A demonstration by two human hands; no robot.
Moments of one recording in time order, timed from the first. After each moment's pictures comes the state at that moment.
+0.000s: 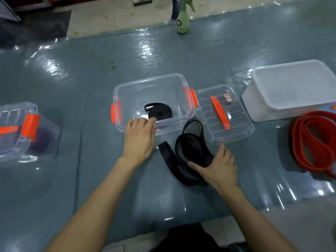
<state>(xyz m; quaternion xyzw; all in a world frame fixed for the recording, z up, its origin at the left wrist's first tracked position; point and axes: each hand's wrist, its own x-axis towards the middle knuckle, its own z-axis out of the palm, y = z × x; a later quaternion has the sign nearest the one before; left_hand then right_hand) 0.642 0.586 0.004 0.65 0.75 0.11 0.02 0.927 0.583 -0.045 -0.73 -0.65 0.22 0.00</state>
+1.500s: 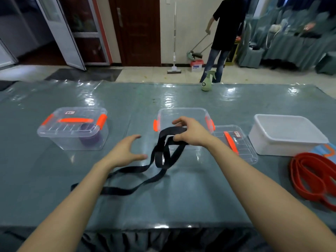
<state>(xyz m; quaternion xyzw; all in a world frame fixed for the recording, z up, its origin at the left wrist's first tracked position) 0.536 0.398 0.091 0.54 0.78 0.22 0.24 0.789 0.571 0.157 -0.38 -0.82 0.41 0.14</state>
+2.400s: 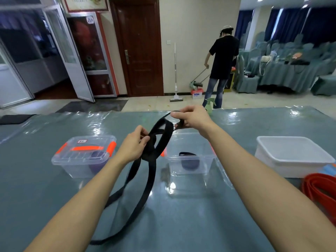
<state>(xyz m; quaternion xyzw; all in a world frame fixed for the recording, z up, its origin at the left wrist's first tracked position) 0.531 0.451 0.178 0.54 0.75 0.37 0.09 0.751 0.590 0.265 -0.37 -0.66 0.56 0.34</state>
